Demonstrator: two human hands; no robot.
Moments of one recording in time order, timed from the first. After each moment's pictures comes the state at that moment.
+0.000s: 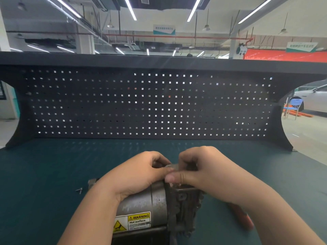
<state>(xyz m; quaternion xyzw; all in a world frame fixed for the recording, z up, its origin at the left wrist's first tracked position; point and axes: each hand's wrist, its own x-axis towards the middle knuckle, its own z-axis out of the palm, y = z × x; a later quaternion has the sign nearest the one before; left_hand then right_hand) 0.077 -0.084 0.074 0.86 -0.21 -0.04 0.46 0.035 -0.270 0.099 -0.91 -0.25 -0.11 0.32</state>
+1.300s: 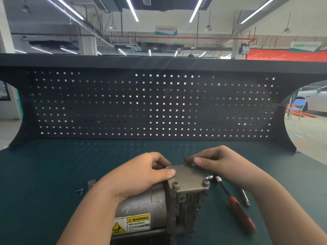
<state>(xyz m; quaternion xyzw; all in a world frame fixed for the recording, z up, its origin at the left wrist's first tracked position) 0.074 -0.085 0.076 0.86 -0.19 -0.06 0.47 0.079 -0.319 0.078 -0.83 -0.20 0.00 0.52</state>
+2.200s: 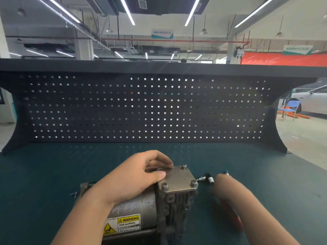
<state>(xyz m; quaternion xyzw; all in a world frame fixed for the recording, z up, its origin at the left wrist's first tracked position) 0.066 -0.090 0.078 0.84 -0.27 -0.01 0.48 0.128 -0.356 0.009 -0.98 0.14 0.09 0.06</state>
